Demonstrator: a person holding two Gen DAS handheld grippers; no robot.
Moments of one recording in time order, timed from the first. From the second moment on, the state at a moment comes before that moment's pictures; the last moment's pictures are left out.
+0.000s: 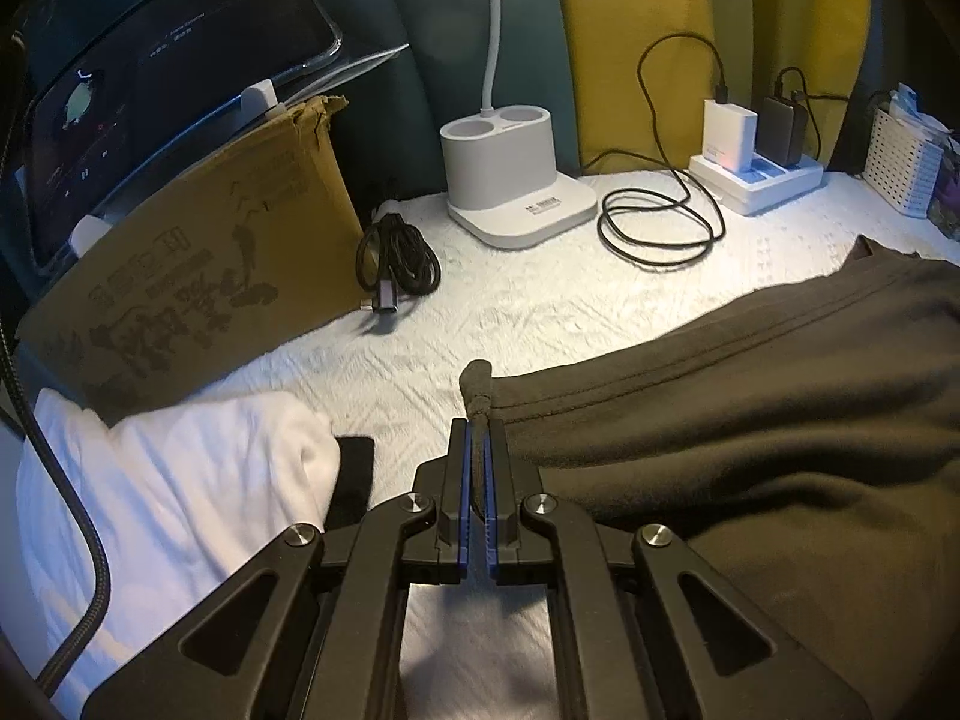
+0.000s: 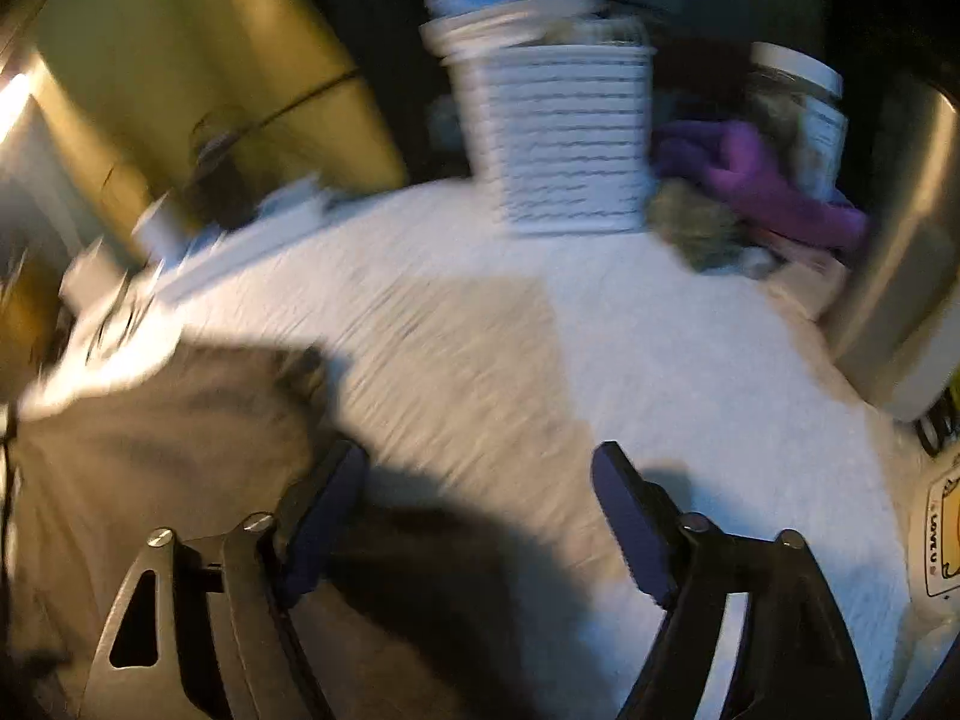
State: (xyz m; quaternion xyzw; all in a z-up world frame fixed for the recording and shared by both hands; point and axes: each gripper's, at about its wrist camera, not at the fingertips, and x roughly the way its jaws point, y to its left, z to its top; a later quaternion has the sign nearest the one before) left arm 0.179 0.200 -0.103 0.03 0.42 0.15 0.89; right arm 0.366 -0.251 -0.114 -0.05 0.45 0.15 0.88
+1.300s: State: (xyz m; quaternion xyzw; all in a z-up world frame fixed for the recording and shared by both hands) left arm 0.215 0.189 -0.109 -0.01 0.42 0.12 0.90; right arm 0.369 -0.242 -0.110 -0.17 0.39 0.06 0.90
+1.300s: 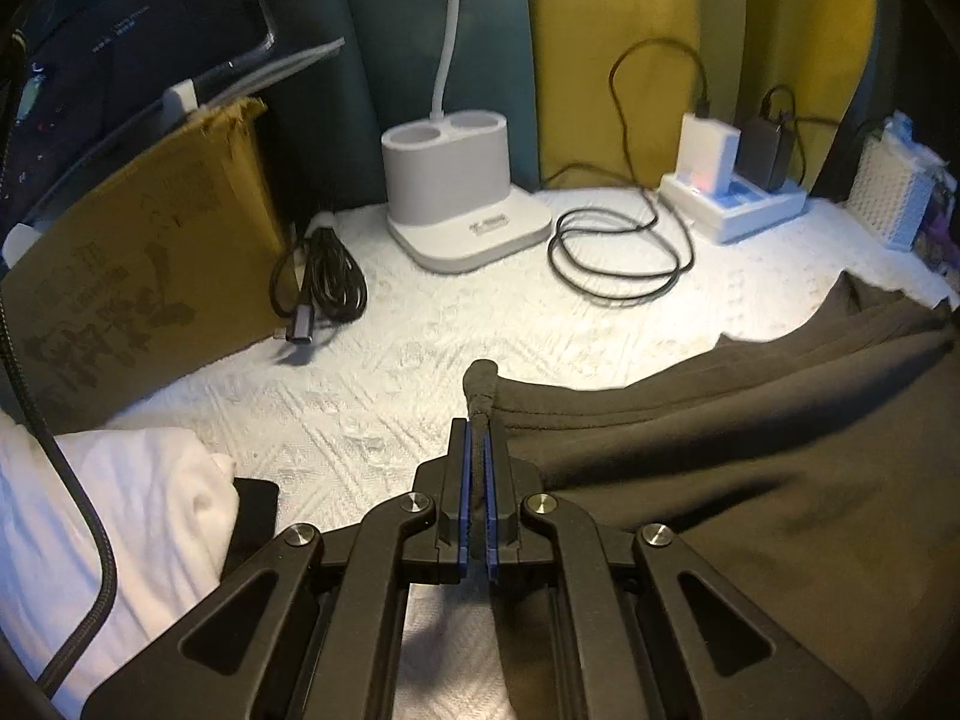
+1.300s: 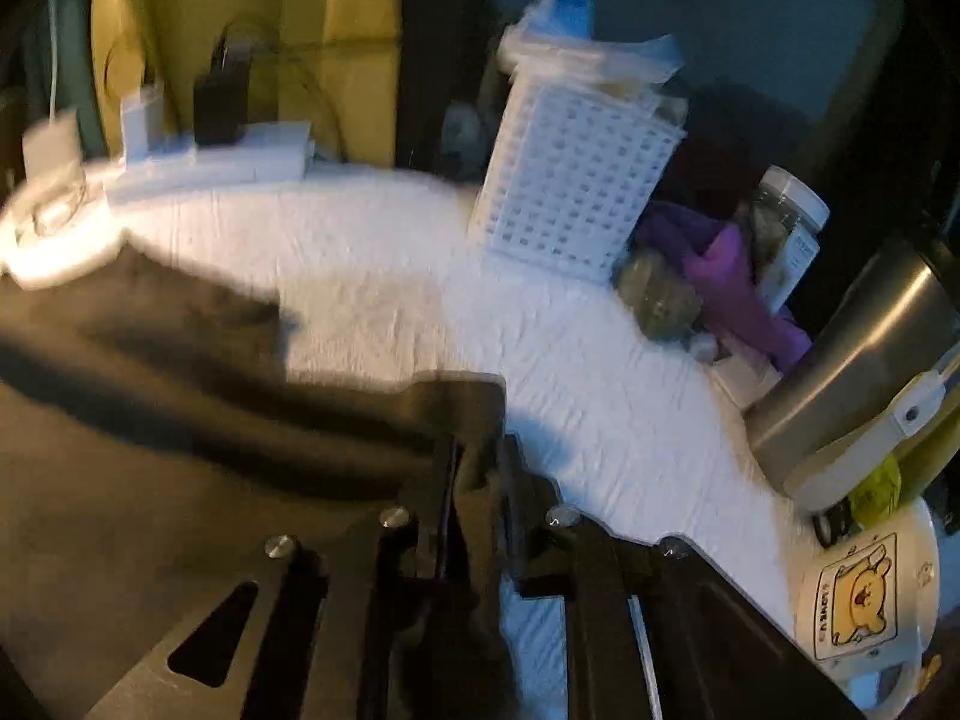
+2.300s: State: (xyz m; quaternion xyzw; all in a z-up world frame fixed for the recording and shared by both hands) left arm 0.214 0.194 -0.098 -0.01 0.41 0.12 0.90; right arm 0.428 -0.262 -0.094 -0.14 0.40 0.14 0.89
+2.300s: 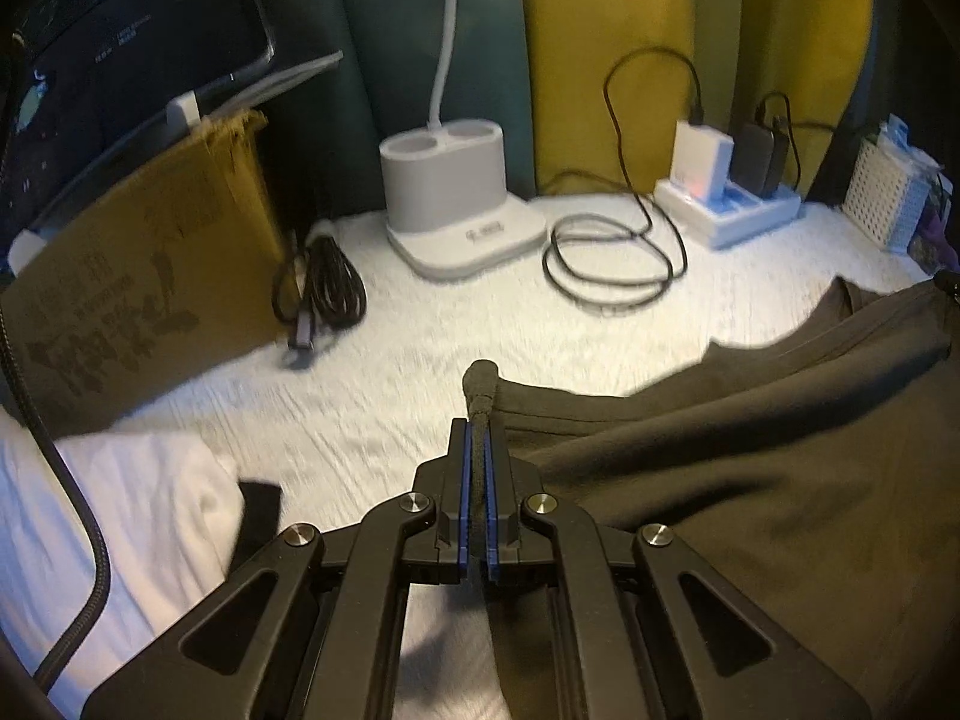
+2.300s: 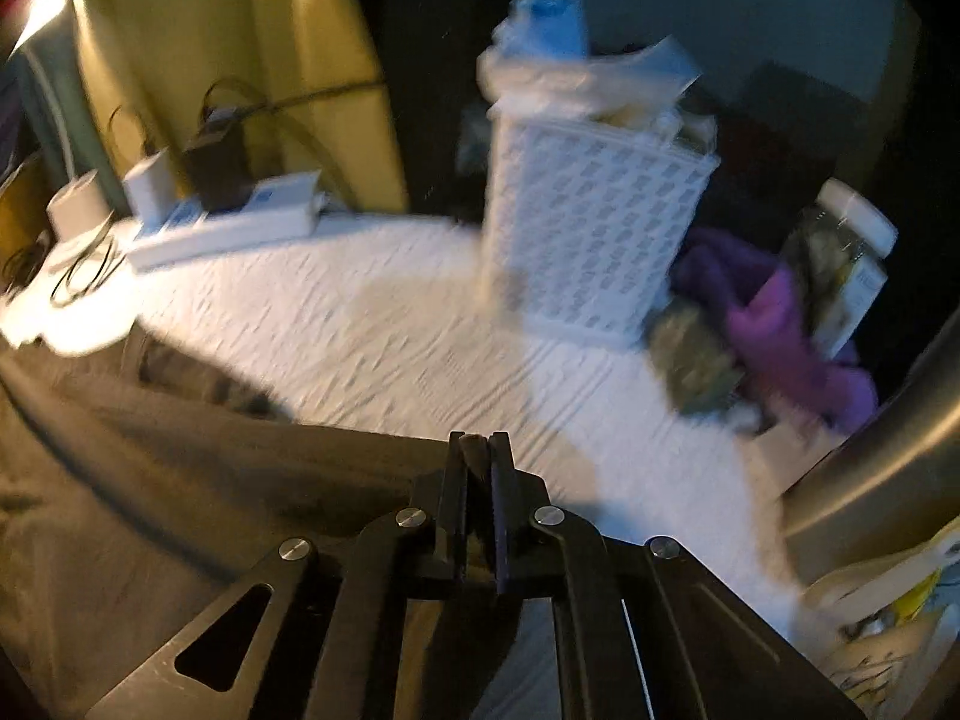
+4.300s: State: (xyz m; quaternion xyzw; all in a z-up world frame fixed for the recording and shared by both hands) left arm -0.011 0.116 -0.111 -0.13 0.41 0.03 0.90; right arm 0.175 -0.352 -0.117 -0.01 0.42 0.11 0.90
